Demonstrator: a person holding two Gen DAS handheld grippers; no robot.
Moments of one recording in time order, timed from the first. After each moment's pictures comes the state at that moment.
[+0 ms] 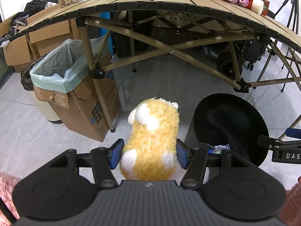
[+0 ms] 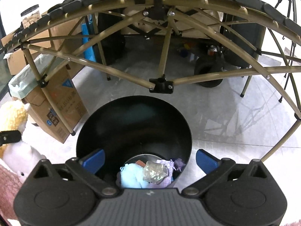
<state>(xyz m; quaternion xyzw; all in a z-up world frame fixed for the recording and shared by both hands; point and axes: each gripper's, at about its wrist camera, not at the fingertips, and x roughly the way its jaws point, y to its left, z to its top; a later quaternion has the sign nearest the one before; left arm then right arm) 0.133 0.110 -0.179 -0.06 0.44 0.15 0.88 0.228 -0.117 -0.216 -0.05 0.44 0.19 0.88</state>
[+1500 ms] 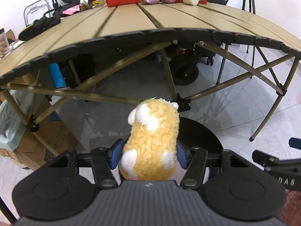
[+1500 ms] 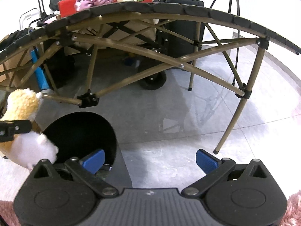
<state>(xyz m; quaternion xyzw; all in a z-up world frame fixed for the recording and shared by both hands) 0.231 -0.005 -0.178 0.03 0.41 0.04 0.91 0.227 -0.200 -0.206 0.00 0.42 0.04 0.91</state>
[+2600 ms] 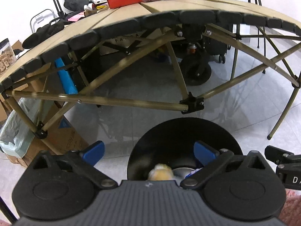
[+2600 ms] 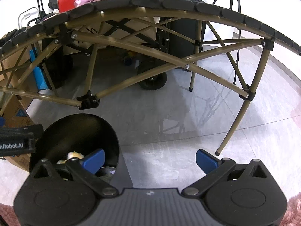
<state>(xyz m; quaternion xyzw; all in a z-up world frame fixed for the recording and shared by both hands) 0.237 -0.012 -0.195 0.07 0.40 0.08 0.91 0.238 -0.189 -0.211 0.00 0.42 0.04 0.91</state>
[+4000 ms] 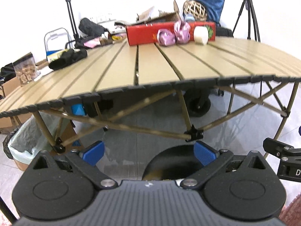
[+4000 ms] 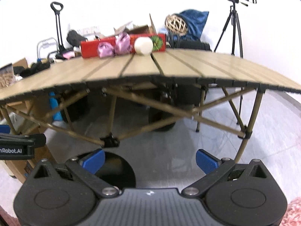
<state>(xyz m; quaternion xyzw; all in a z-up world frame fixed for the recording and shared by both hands) 0.183 0.008 -0.132 0.04 0.30 0.08 0.95 0.195 -0.188 -0.152 0.00 0.28 0.07 0.96</state>
